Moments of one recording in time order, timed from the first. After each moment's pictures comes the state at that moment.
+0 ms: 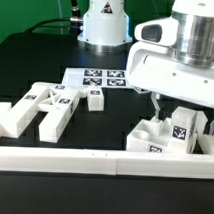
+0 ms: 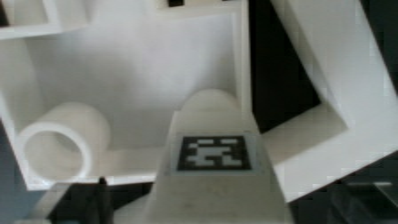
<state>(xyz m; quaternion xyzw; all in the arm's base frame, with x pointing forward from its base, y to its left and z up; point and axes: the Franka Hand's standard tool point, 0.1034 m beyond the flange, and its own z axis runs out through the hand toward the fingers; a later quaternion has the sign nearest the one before) 0.676 0.083 0.075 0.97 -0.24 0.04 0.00</state>
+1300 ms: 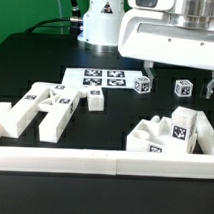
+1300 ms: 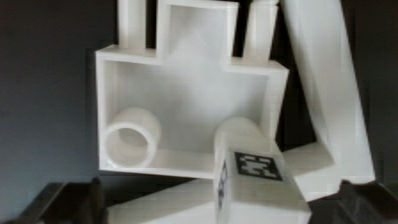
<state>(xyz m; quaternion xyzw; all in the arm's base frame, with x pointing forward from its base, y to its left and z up) 0.634 0.070 0.109 0.99 -0.16 0.02 0.00</state>
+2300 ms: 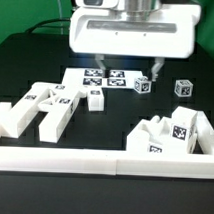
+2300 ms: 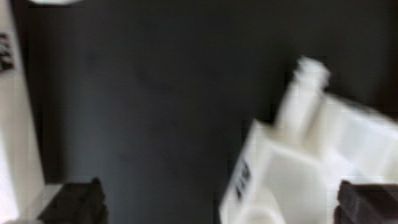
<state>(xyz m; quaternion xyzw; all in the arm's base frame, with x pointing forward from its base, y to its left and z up) 0.551 -0.005 0.090 1.00 -0.05 0.01 -0.01</state>
